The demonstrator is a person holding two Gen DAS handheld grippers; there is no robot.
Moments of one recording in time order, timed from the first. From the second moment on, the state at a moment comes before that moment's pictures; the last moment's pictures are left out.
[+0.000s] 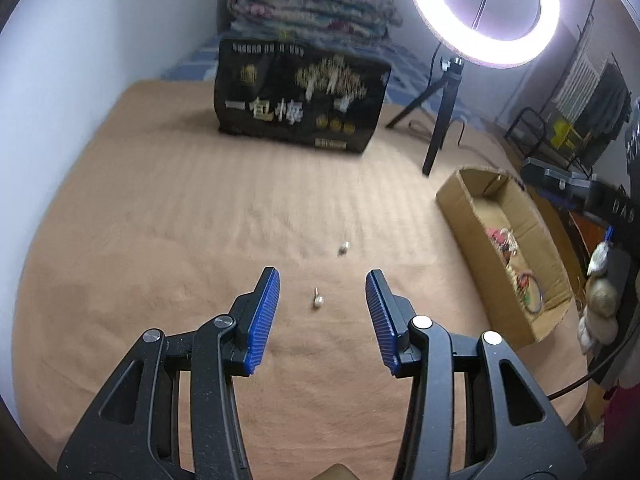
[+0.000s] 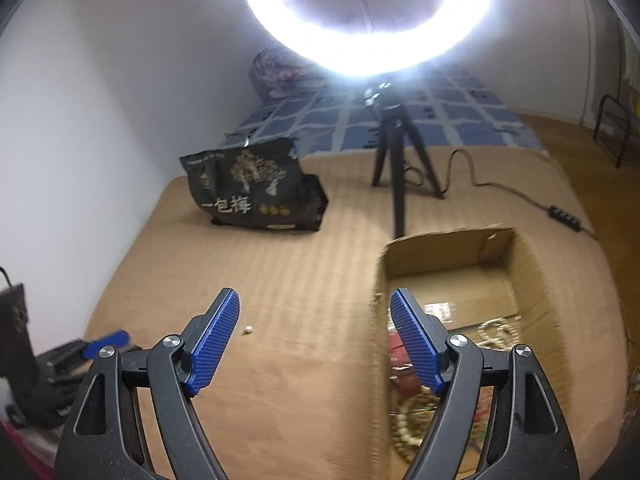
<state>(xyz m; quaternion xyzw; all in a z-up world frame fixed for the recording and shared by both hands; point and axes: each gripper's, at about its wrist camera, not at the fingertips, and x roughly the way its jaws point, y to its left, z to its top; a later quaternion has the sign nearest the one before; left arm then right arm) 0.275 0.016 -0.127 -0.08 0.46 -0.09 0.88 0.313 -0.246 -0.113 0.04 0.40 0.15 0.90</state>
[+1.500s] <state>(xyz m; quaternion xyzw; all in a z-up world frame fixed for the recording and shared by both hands) 0.314 -0.013 -0.217 0.00 0.53 -0.14 0.83 0.381 -0.118 -0.270 0.00 0.55 0.23 0.80</state>
